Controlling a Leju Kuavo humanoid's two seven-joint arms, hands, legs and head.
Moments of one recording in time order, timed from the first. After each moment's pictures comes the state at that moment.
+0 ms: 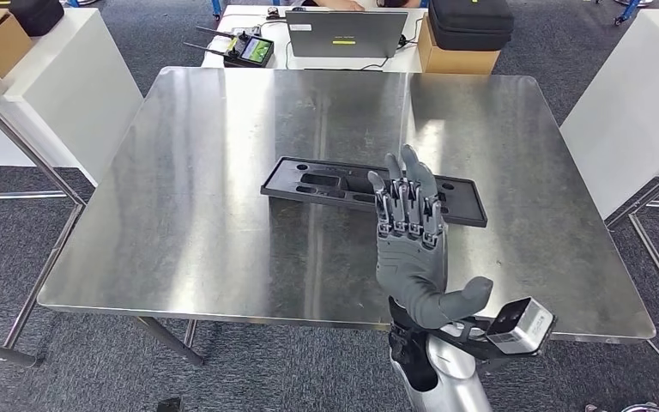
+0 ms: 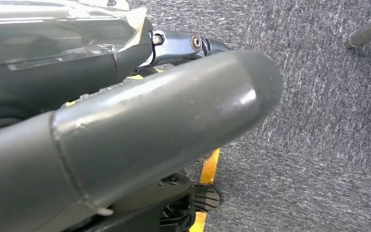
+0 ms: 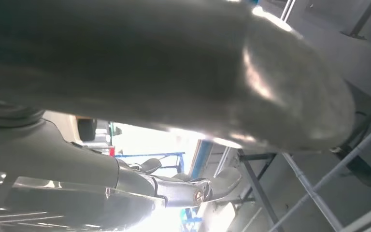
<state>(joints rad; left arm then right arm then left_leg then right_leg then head) -0.18 -0.23 0.61 -0.21 -0.37 0.31 -0.32 -0.16 0.14 0.35 -1.73 -0.17 0.32 -0.70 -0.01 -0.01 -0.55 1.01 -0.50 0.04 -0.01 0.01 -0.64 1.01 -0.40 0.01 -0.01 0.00</state>
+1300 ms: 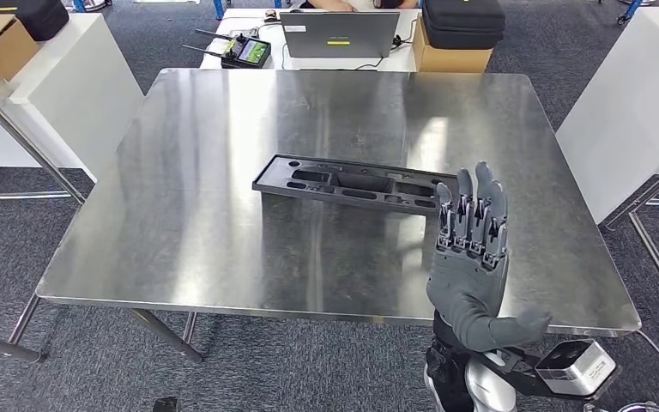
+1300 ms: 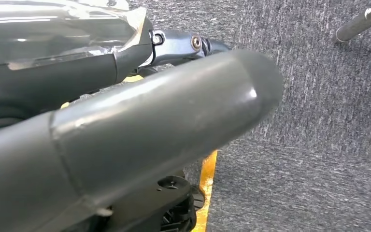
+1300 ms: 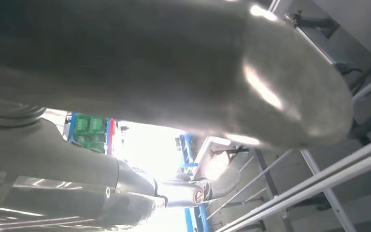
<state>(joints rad) -0.17 -0.19 0.58 -0.21 -0.37 0.27 -0.36 -0.04 0.12 0.24 -1.87 -0.13 0.23 -0.70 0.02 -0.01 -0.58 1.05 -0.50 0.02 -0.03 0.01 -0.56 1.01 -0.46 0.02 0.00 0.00</state>
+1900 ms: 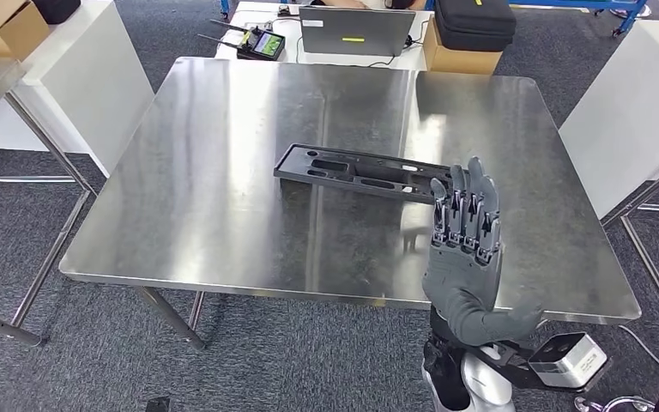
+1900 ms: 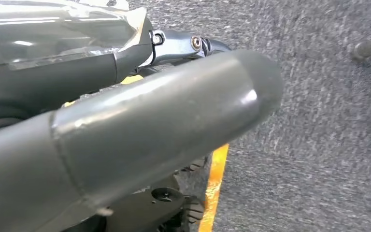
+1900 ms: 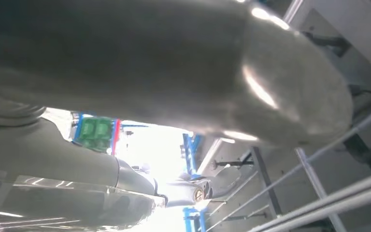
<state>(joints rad) -0.16 -0.19 0.58 -0.21 -0.35 0.27 -0.36 -0.06 0.12 0.24 -1.84 -0.13 0.24 -0.70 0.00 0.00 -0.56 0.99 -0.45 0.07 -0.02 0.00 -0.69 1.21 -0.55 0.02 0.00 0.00</state>
